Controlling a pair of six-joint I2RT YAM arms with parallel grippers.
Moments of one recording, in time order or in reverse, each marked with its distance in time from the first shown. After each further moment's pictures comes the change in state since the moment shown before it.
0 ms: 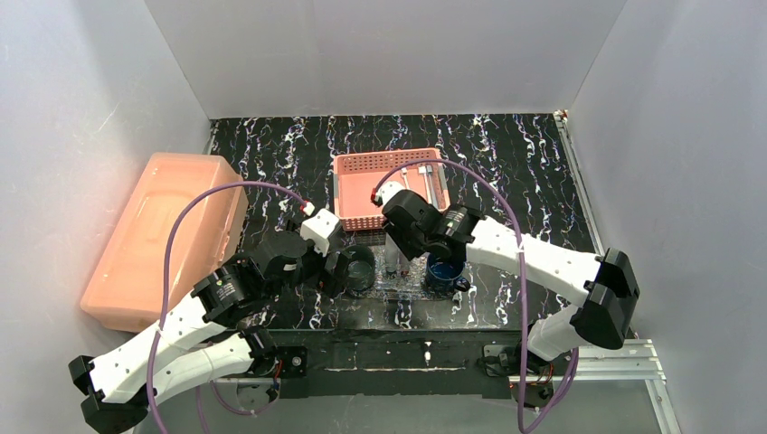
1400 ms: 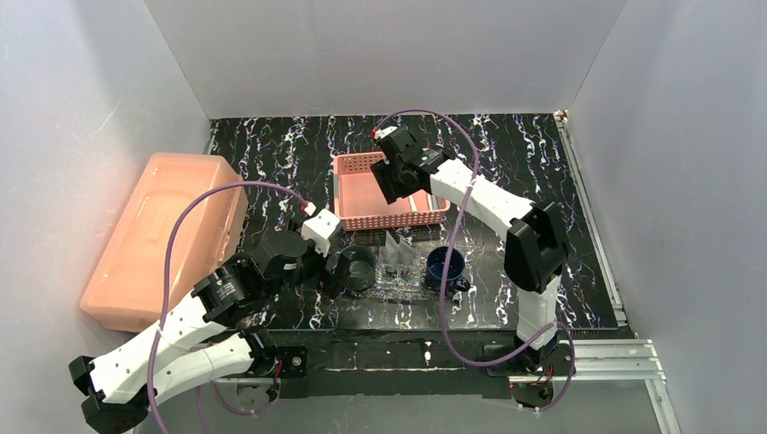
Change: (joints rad) left arm 0.004 0.002 0.000 0.005 0.031 0.007; right arm -0.295 0.435 0.439 0.039 -0.079 -0.051
